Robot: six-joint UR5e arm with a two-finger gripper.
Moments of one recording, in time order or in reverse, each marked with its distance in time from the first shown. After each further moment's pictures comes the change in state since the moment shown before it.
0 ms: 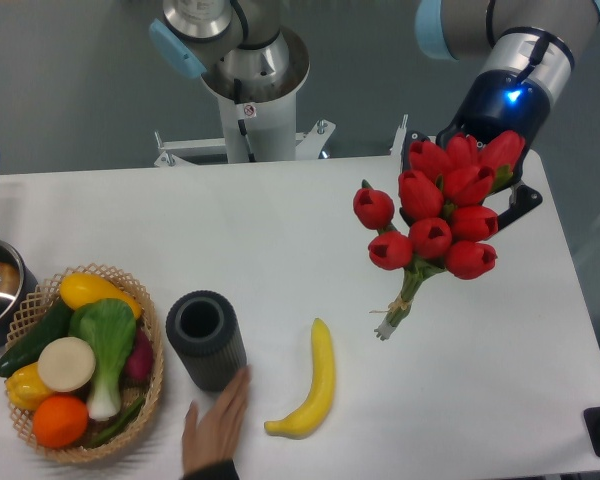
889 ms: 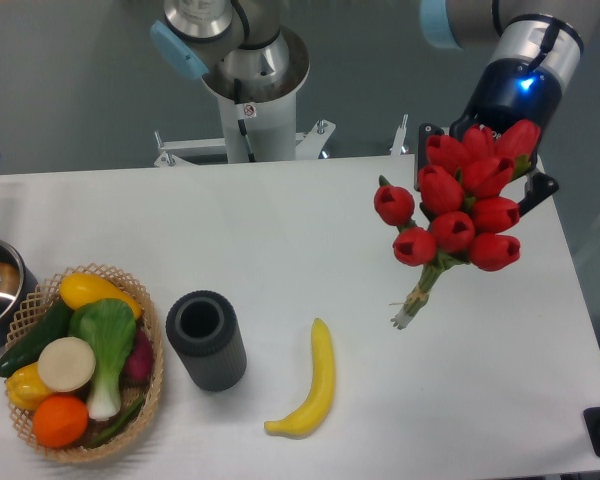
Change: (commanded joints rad) arm 0.026 0.046 -0.009 -0.009 0.181 -0.021
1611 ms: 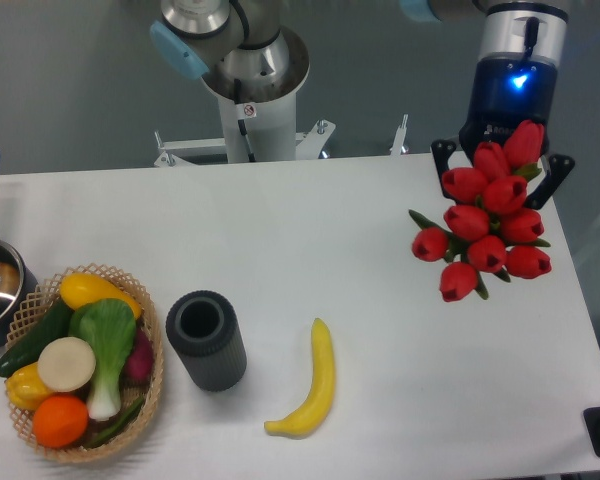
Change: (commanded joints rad) arm -0.012 0.117 -0.138 -0.009 0.597 0.028
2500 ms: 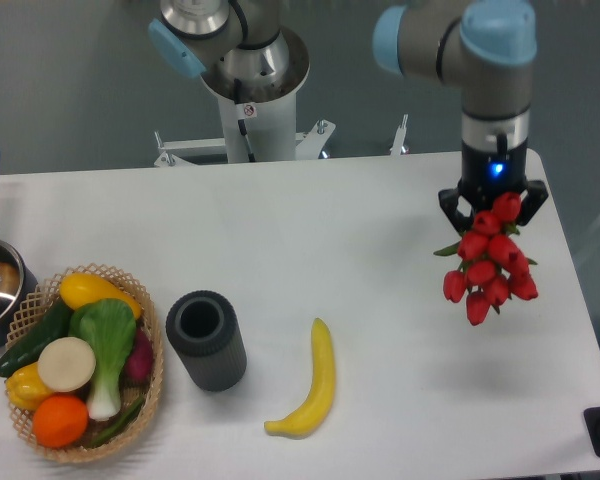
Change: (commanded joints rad) arm -0.025 -0.187 -0.104 -0.061 0.373 -0.040
